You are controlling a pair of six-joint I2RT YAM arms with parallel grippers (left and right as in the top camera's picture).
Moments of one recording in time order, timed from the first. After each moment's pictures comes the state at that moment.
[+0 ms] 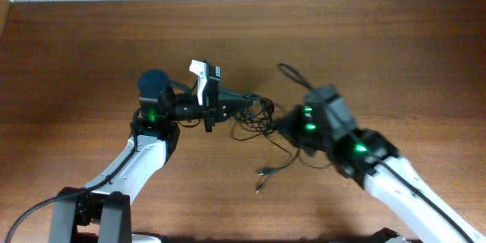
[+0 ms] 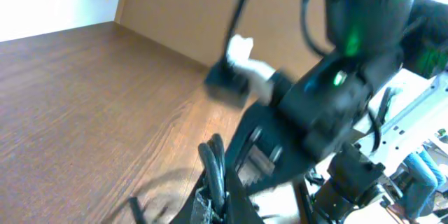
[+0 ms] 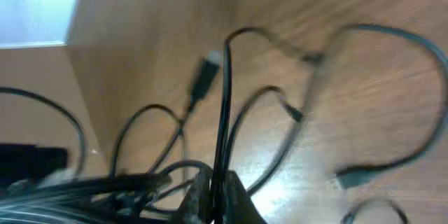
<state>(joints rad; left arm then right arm) -0.15 1.52 0.71 0.69 1.32 -0.28 0.53 1.22 0.91 -0.51 -0.22 1.20</state>
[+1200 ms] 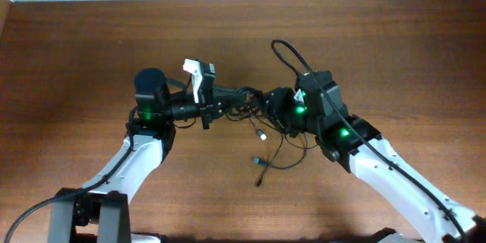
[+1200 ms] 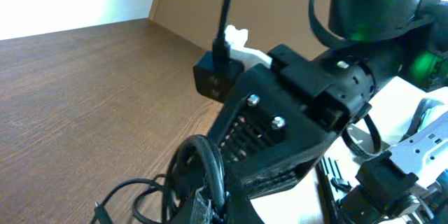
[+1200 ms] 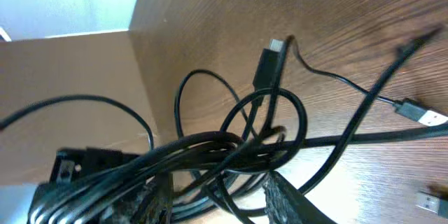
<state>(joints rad) -0.12 1.52 0.71 0.59 1.26 -0.20 0.51 1.40 0.91 -0.15 -0.39 1.29</state>
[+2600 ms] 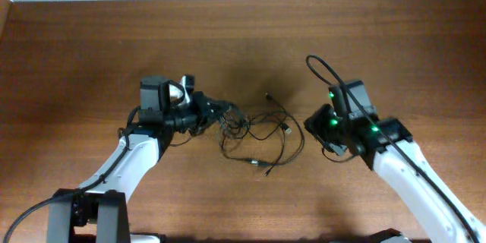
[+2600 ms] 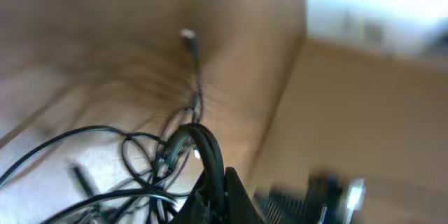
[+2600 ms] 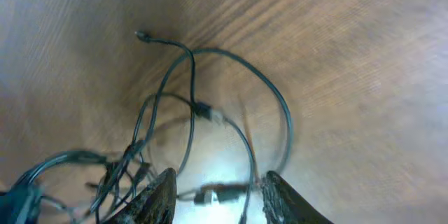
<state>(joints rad) -0.08 1.52 0.72 0.02 0.83 -1.09 0.33 1.29 0.91 -0.71 -0.17 1.06</state>
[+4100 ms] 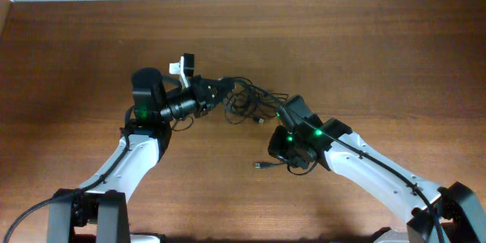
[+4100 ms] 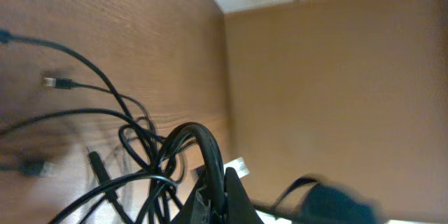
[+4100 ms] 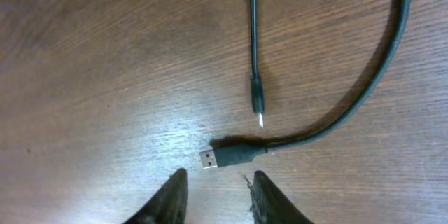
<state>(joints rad) -0.08 1.52 0.72 0.43 1.01 -1.01 0.61 1.53 0.91 -0.60 -0.22 1.04</state>
